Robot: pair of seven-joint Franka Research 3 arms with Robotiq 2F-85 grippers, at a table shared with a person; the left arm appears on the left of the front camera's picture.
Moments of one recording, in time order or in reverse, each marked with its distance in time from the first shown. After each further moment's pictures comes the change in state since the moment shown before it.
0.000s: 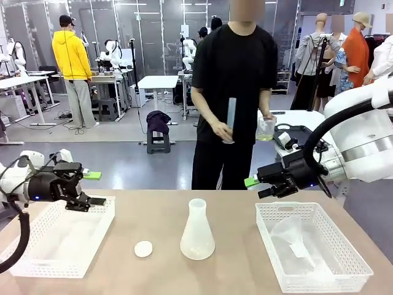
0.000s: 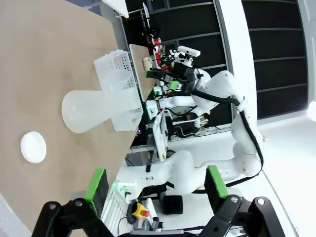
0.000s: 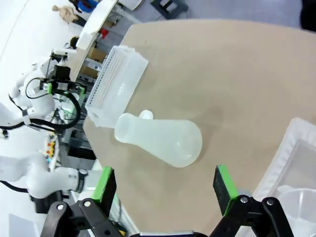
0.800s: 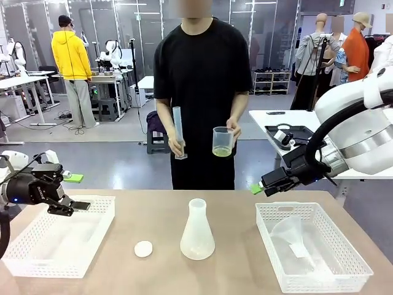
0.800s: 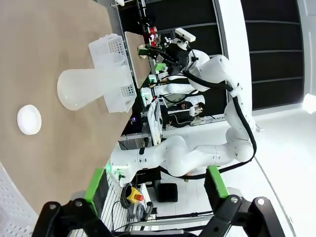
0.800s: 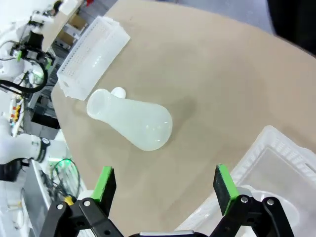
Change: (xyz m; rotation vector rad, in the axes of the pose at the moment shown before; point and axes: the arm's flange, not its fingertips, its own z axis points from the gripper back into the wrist) left arm -0.018 -0.009 0.027 -0.014 0.061 0.012; right arm 0.010 0.000 0.007 -0.123 0.111 0.228
